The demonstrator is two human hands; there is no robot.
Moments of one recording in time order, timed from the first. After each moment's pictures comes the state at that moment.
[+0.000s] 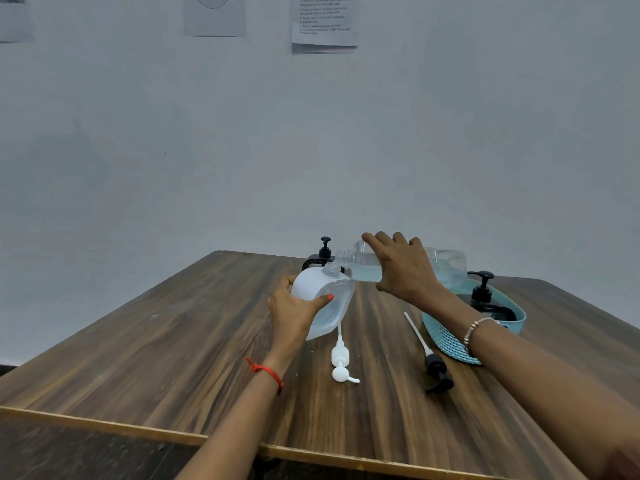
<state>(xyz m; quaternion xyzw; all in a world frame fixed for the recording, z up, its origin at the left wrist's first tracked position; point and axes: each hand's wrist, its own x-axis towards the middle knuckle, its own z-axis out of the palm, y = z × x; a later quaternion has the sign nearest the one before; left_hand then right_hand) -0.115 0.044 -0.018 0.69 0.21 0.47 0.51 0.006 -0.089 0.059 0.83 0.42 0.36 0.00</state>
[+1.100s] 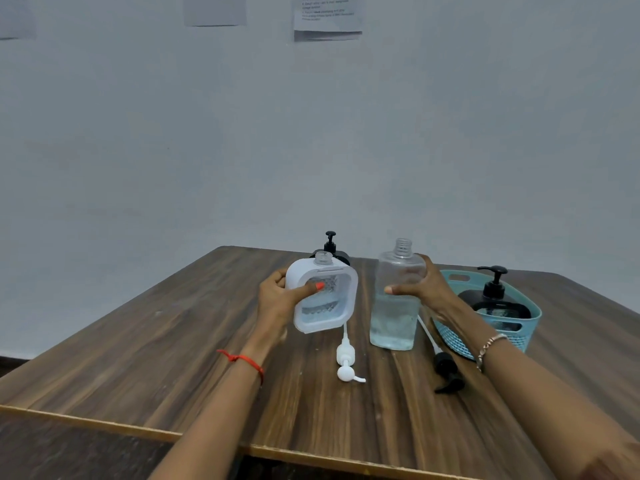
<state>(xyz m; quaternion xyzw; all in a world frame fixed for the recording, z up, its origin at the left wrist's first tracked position) -0.114 0.080 -0.019 0.60 0.13 0.39 0.69 0.071 -0.107 0.004 0.71 0.31 -0.05 -0.63</state>
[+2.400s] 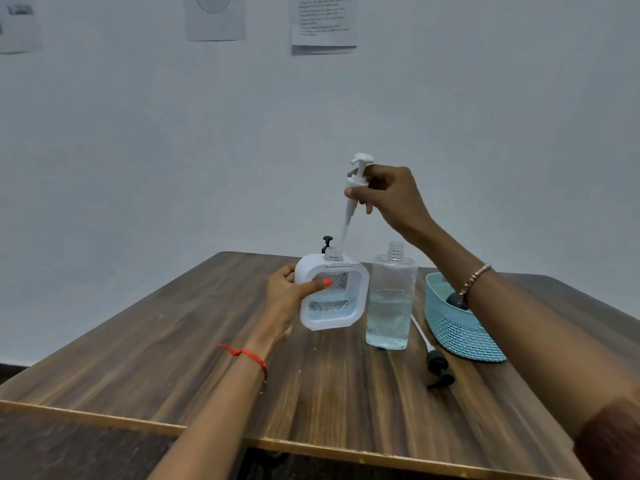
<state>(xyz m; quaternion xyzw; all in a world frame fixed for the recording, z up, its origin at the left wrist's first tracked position) -0.130 0.055 0.006 0.58 0.07 0.37 0.72 -0.035 -0.080 0.145 0.61 0.52 0.14 -0.58</state>
